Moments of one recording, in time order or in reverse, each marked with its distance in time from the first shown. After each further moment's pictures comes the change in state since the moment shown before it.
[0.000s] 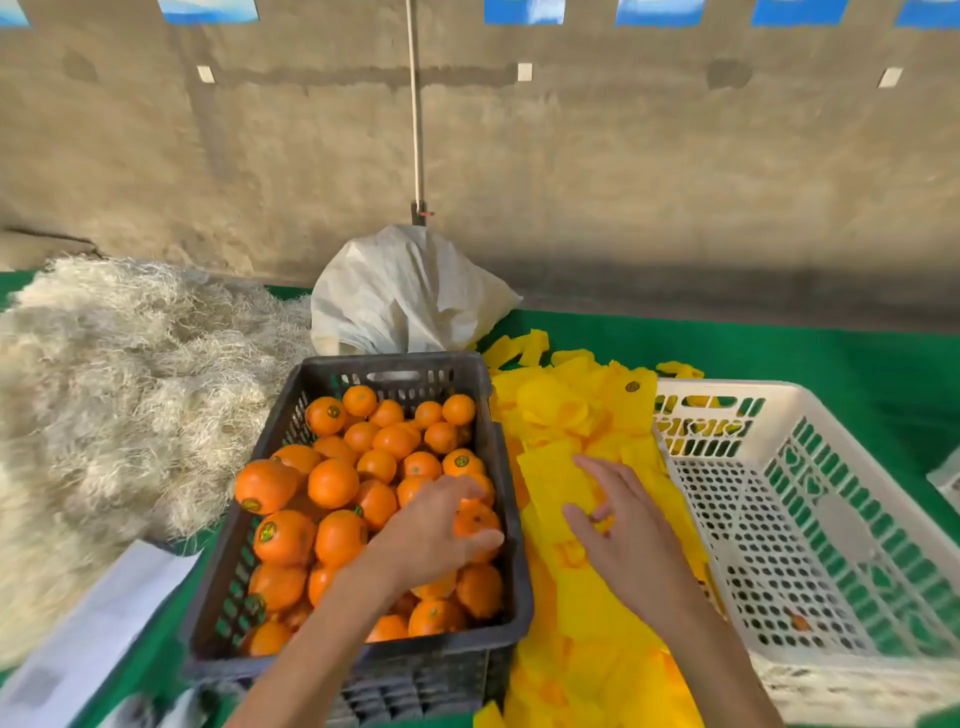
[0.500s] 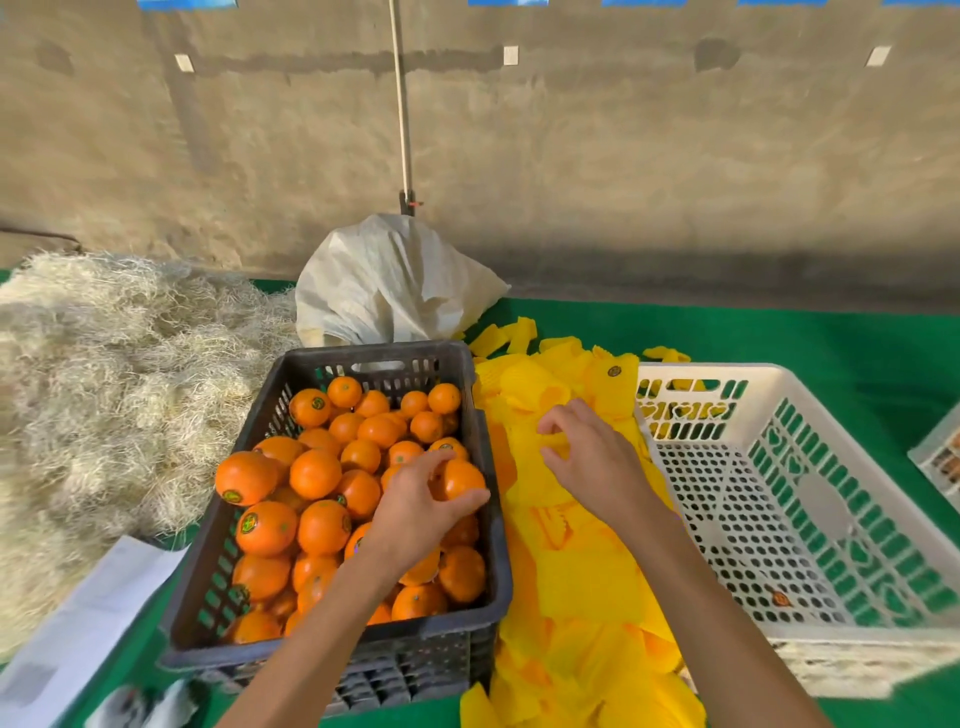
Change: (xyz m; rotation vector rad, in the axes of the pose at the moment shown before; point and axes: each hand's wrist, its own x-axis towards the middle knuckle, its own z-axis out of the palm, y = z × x) left_hand 0.012 -0.001 0.020 -0.238 0.279 -0.079; right_hand 0.069 0.009 -0.001 -0.321 0.027 -0.159
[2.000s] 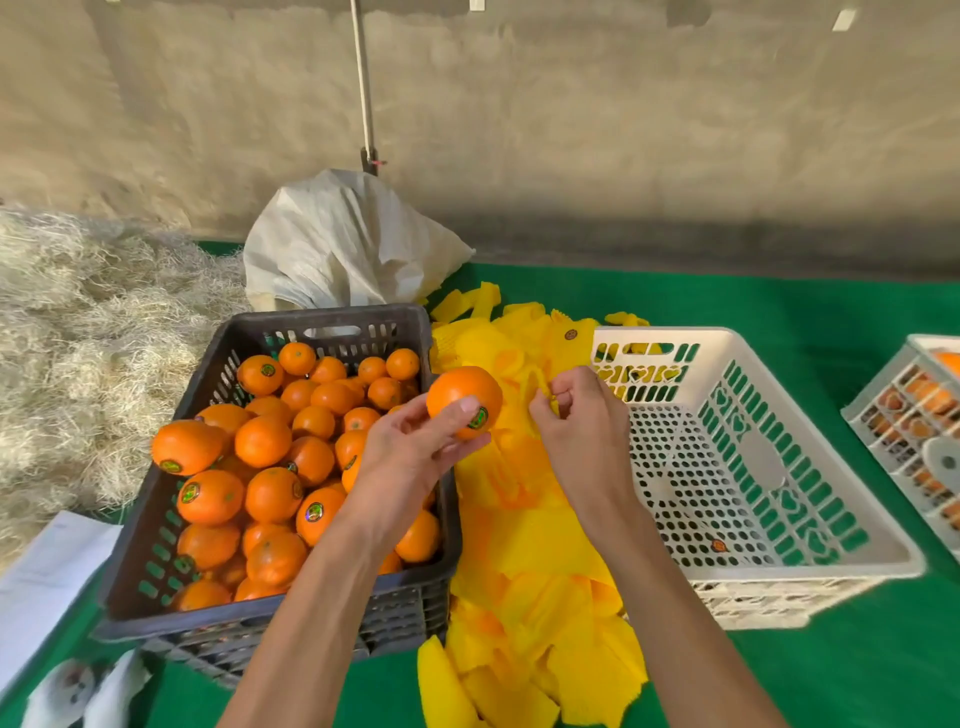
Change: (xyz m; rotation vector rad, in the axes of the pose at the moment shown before) left_hand -0.024 0.089 0.007 -1.129 -0.191 -0.110; right_hand -0.035 -0.016 -0.032 0.219 0.385 0.251
